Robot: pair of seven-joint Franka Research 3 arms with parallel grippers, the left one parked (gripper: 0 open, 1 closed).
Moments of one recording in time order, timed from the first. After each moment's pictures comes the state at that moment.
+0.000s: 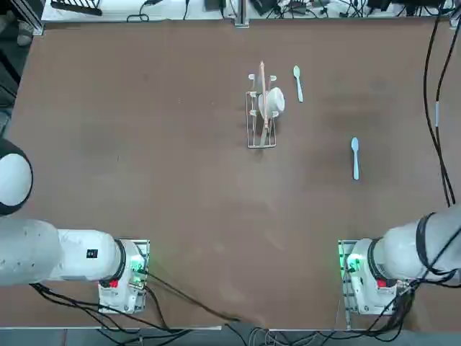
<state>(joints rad) -0.04 0.19 0.05 -1.40 -0.02 1.54 0.20</state>
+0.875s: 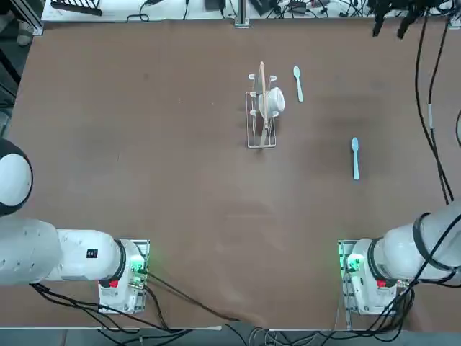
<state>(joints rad) -0.01 0.24 0.05 -1.47 -0.02 1.45 0.20</state>
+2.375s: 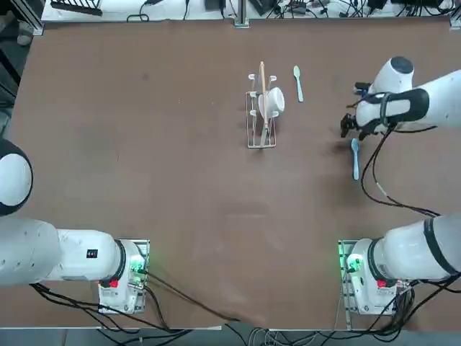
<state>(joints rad) -0.01 0.09 0.04 -2.62 -0.02 2.66 0.20</state>
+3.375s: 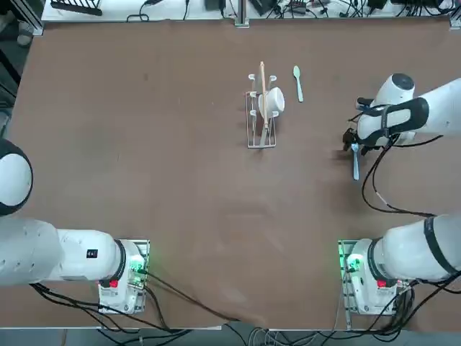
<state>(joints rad) -0.04 0.12 0.03 -2.71 -0.02 2.74 0.20</state>
